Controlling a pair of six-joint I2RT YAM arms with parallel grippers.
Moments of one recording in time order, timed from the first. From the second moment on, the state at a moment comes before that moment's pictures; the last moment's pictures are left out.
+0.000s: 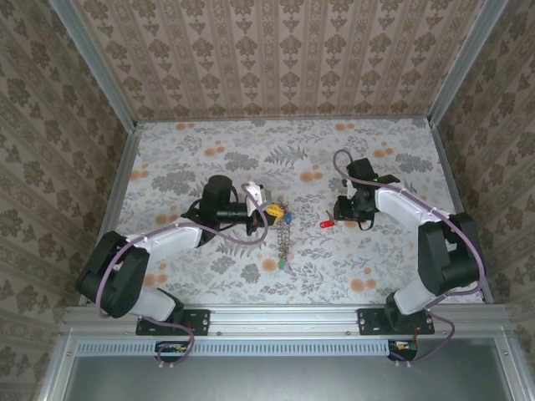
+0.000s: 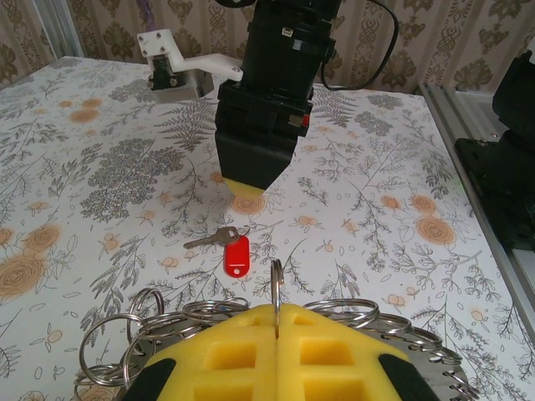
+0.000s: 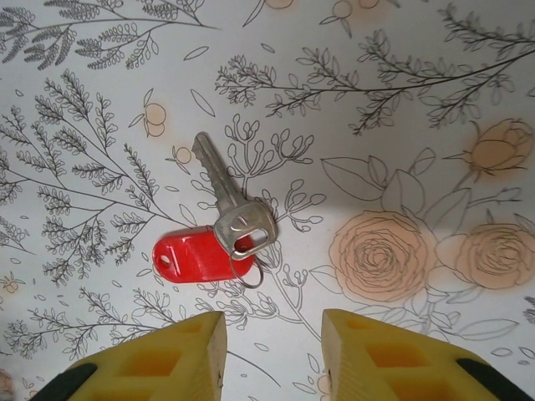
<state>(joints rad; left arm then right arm) -0.62 1.43 0.67 0.36 0.87 0.27 0.24 1.57 0.98 -0.69 -0.14 0.31</state>
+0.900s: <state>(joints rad) -0.62 1.43 0.67 0.36 0.87 0.27 0.29 1.72 1.03 -0.69 -0.10 0.23</state>
